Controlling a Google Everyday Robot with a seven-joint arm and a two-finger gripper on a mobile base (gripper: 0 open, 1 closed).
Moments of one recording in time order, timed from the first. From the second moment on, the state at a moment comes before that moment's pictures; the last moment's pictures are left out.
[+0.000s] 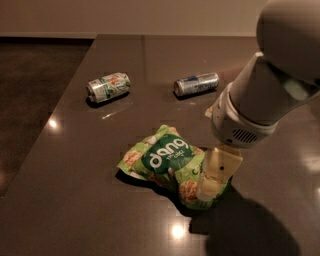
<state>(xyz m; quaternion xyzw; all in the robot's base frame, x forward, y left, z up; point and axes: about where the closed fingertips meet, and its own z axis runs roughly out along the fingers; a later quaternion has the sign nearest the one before) 0.402 -0.095 0.892 -0.62 0.77 0.05 0.16</state>
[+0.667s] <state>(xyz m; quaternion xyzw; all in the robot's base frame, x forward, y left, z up) 0.398 -0.086 0.863 -0.59 0.79 0.05 0.14</state>
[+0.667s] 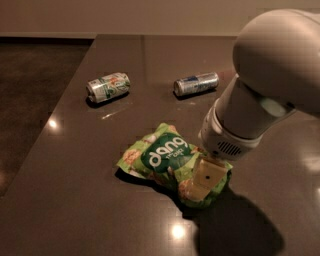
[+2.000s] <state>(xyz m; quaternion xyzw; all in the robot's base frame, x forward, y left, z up) 0.423 -0.014 0.892 -0.61 0.78 0.05 0.14</state>
